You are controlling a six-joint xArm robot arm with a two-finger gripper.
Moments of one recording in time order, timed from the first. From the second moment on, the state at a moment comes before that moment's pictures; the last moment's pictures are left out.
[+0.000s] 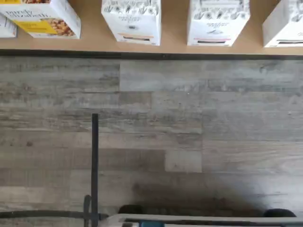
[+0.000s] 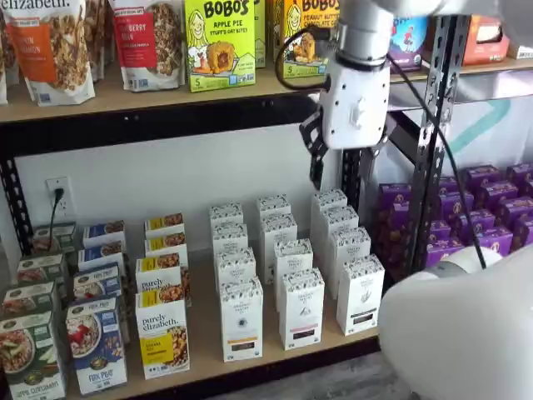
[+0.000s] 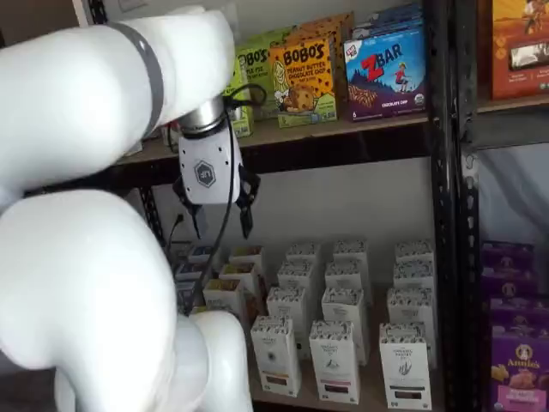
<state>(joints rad) 0.21 -0.89 -0.61 0.05 1.42 0.21</state>
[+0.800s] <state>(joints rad) 0.21 -0.57 -0.51 0.04 1.01 0.20</state>
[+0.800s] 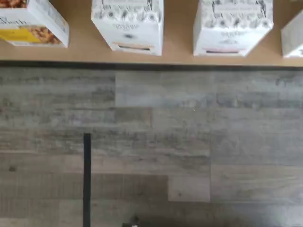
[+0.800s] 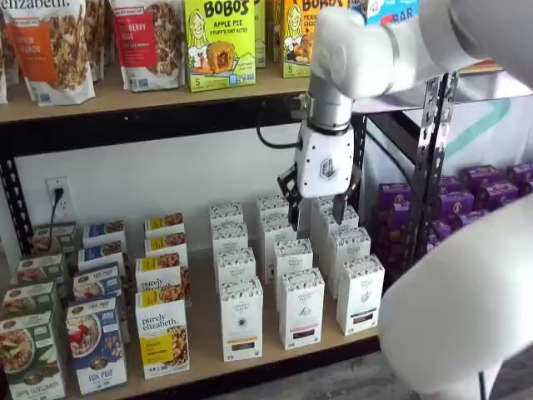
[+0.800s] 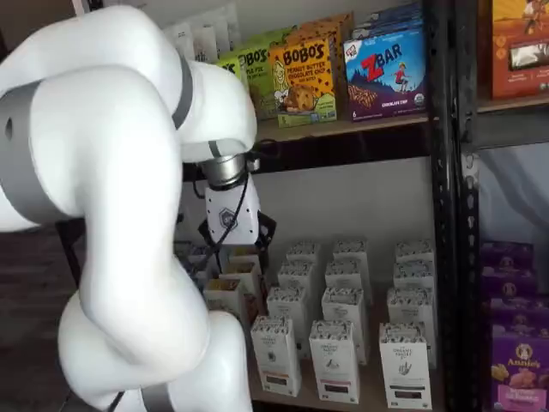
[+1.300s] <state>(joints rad) 0.17 -0.29 -0.54 0.11 0.77 0.10</state>
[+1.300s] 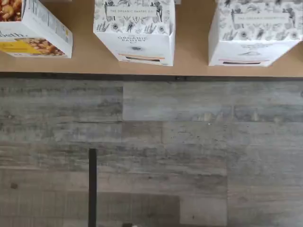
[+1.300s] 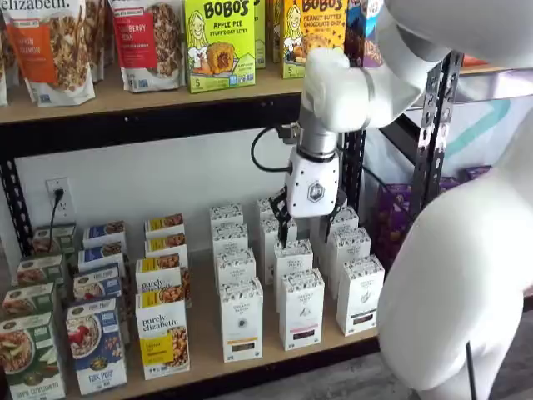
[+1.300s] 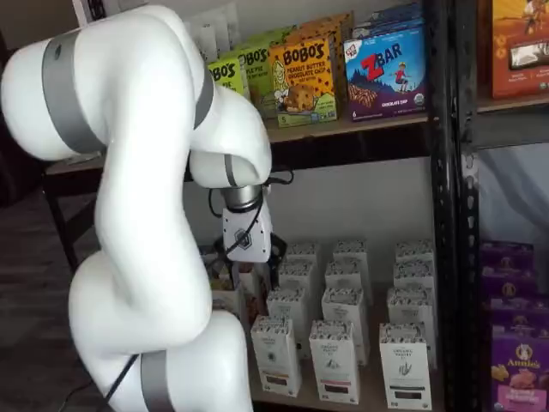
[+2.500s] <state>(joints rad) 0.22 0.14 -0.74 0.06 0.67 0.18</state>
